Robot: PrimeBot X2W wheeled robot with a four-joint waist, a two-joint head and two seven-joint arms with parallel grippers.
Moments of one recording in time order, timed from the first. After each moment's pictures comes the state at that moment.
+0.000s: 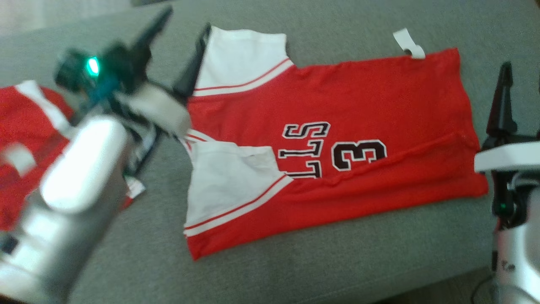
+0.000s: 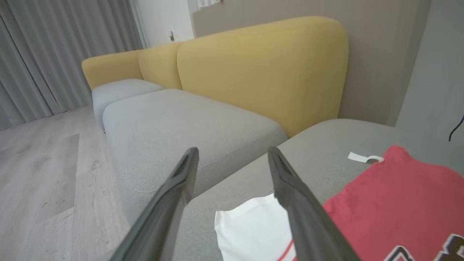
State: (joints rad) left arm -0.76 0.36 -0.62 0.28 -0.43 0.01 0.03; right arm -0.32 -0.07 -0.22 0.15 0.16 0.13 -0.08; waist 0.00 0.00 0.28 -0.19
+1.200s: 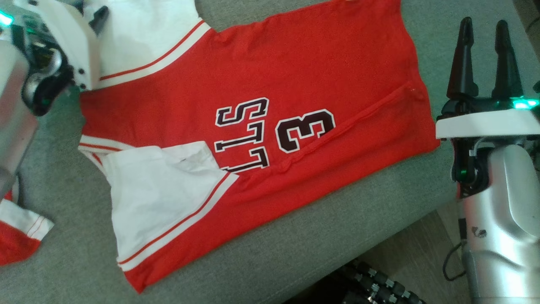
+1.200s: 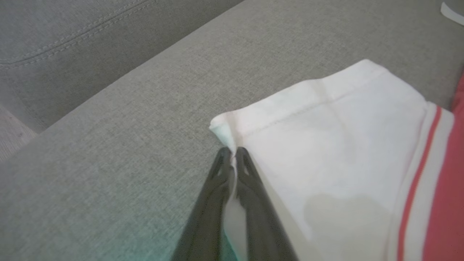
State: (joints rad) left arm -1.18 0.56 -0.94 0.70 -0.84 -0.13 0.46; right arm -0.50 -0.05 -0.05 0.30 0.30 0.13 -0.23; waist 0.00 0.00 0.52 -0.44
